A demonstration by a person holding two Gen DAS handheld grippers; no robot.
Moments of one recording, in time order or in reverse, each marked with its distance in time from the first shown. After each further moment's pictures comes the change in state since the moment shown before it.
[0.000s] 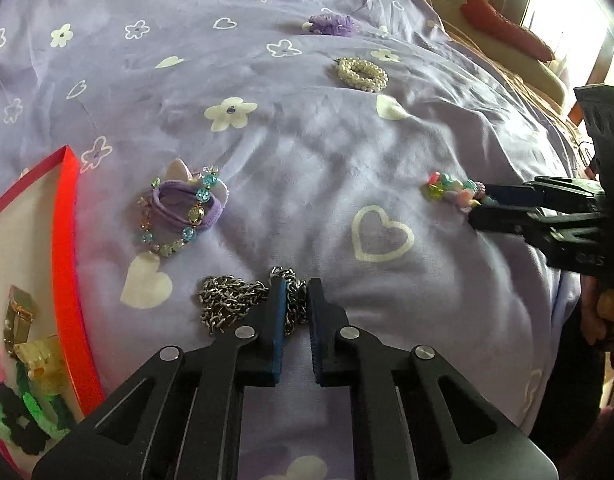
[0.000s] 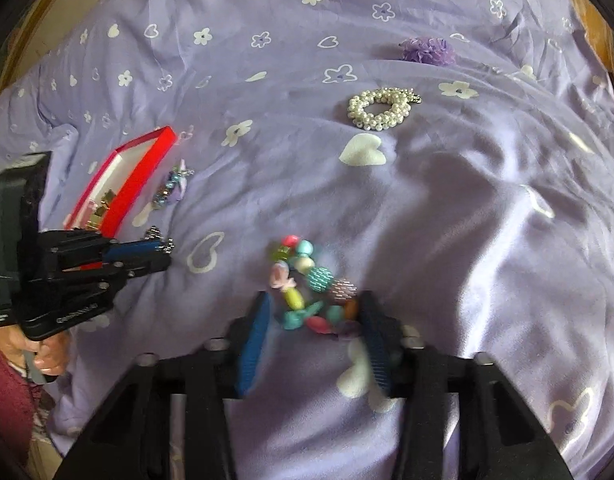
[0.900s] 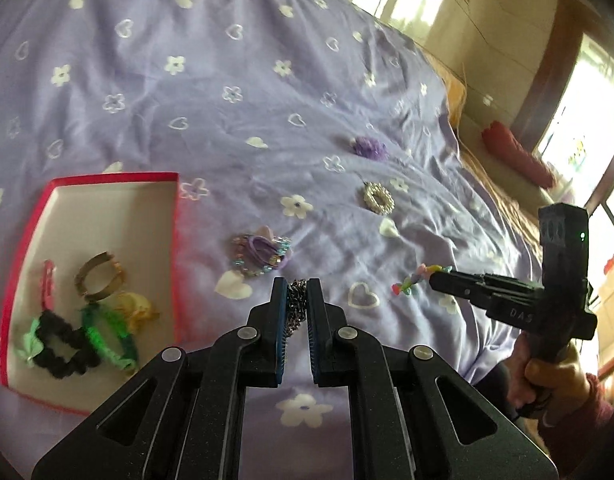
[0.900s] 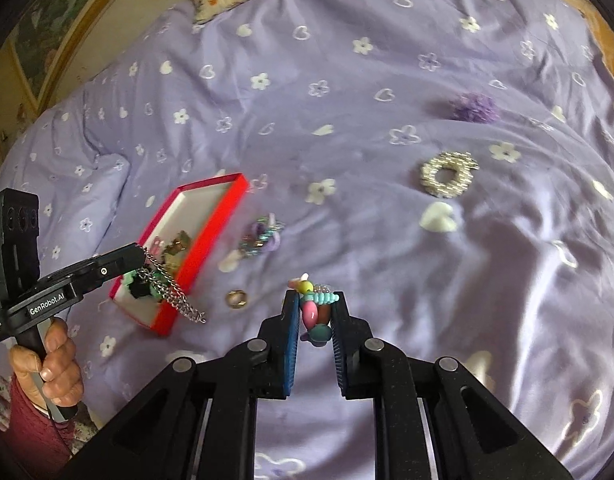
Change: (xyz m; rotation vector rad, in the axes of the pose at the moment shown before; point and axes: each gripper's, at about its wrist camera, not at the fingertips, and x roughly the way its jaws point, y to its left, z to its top) left arm -0.134 0.051 -0.028 -0.320 -0.292 -0.038; right arm -0.045 0.052 0.022 -0.006 -0.127 0.171
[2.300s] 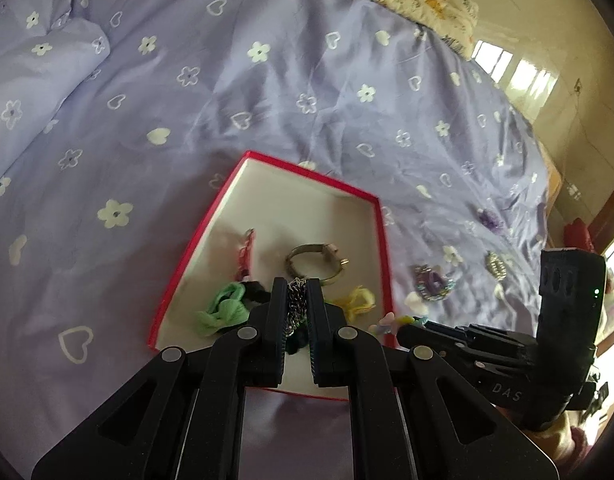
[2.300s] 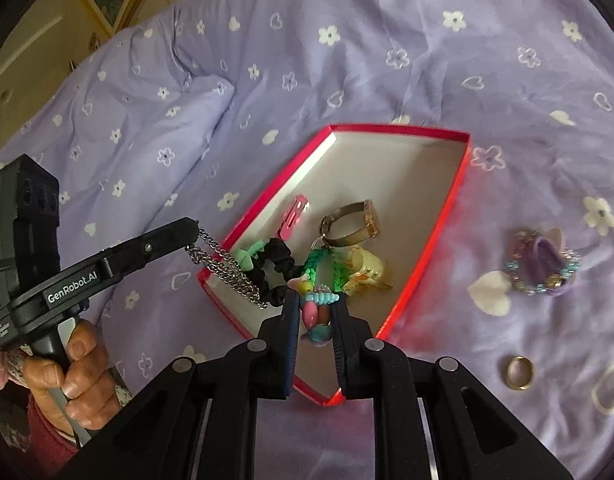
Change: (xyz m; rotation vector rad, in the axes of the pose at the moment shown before) left arm -0.069 0.158 -0.039 -0.323 -0.104 0.277; right arm 0.137 0.190 0.009 -0.208 0.178 0.282
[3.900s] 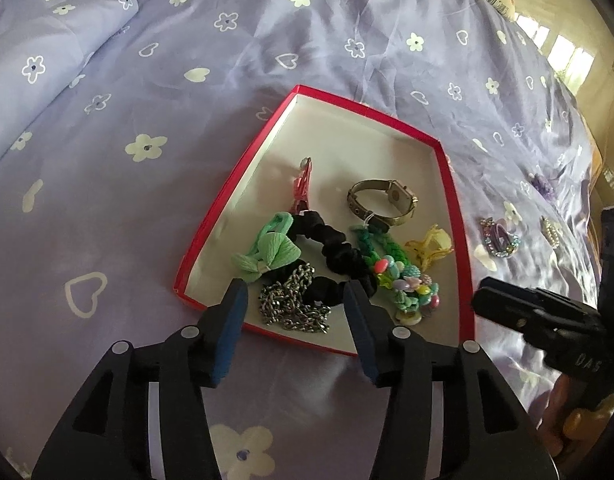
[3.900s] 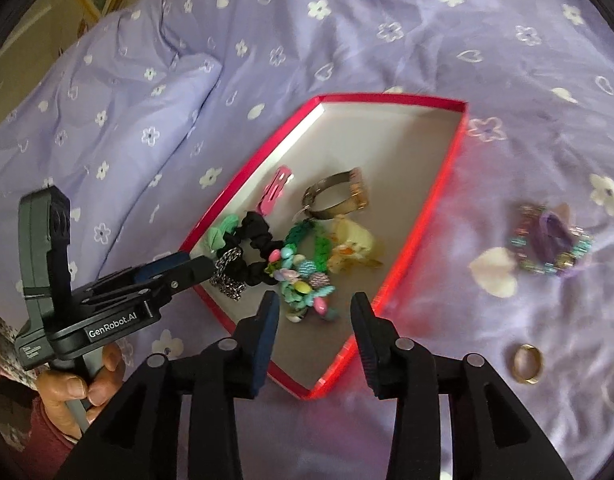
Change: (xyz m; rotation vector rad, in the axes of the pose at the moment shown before) left arm 0.033 0.020 -0.039 -0.013 0.117 0.145; right arm 0.010 -0.015 -0.010 0.015 0.048 -0.030
